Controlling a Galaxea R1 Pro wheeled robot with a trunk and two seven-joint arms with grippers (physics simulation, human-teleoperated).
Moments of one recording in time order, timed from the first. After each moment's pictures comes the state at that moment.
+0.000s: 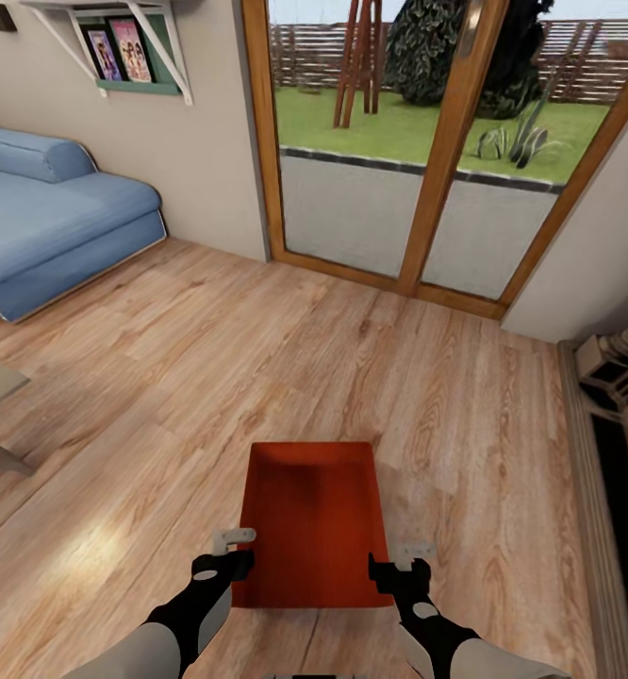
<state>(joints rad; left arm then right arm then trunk) -0.63 -0.12 0.03 -0.24 0.01 -0.01 0.22 -0.64 0.12 0.17 -0.05 -0.10 -0.36 -0.17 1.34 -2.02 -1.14</state>
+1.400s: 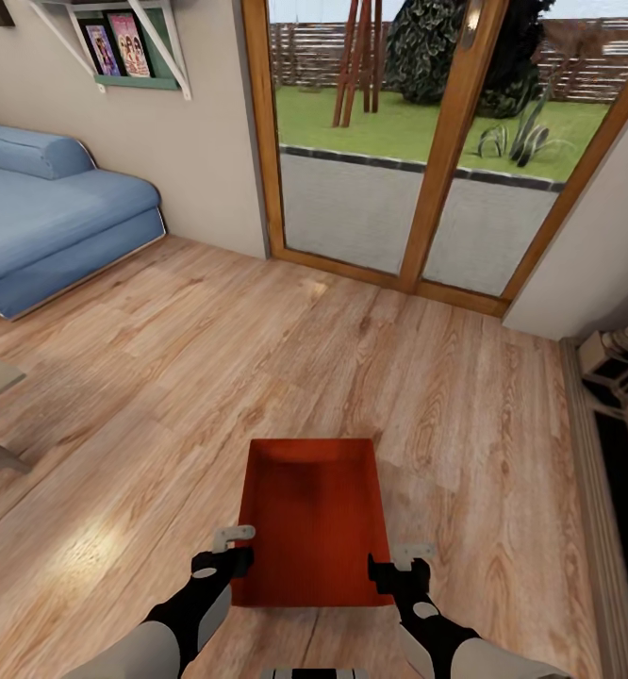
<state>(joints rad) -0.63 -0.12 0.03 -0.25 0.01 -0.02 0.22 -0.64 0.12 0.18 -0.05 -0.10 -0.35 -0.16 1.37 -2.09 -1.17</state>
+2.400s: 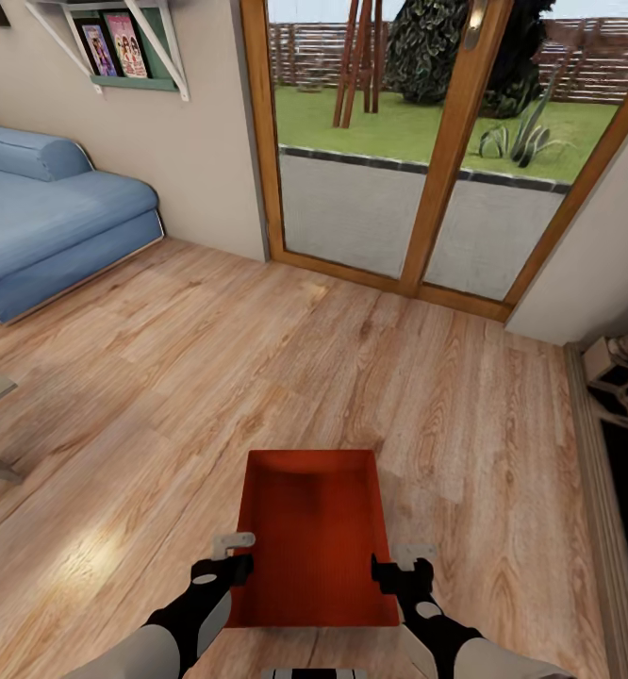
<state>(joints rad) -0.63 -0.12 0.03 -0.22 0.01 -0.02 0.22 -0.64 0.11 0.18 -0.05 -0.09 -0.35 -0.17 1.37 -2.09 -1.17</state>
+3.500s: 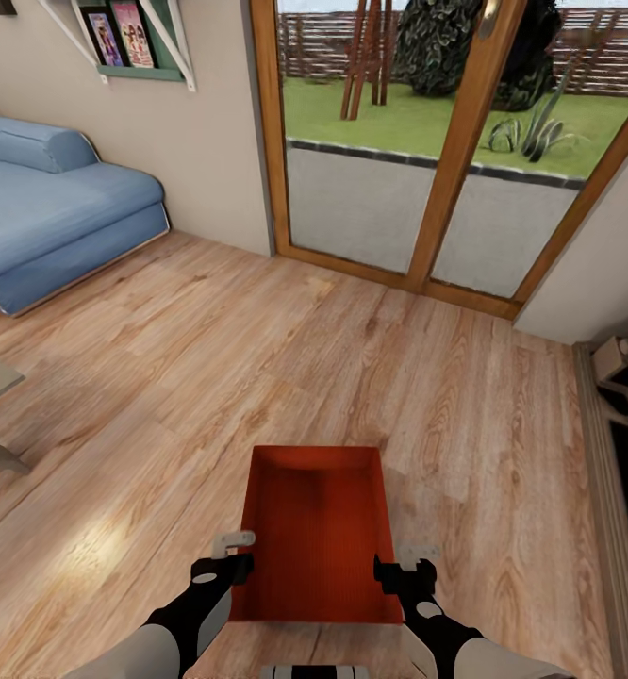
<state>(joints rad) -0.63 -0.12 0.03 -0.22 0.01 -0.02 0.22 -0.64 0.11 0.17 -0.05 -0.10 -0.34 -0.19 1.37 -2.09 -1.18</state>
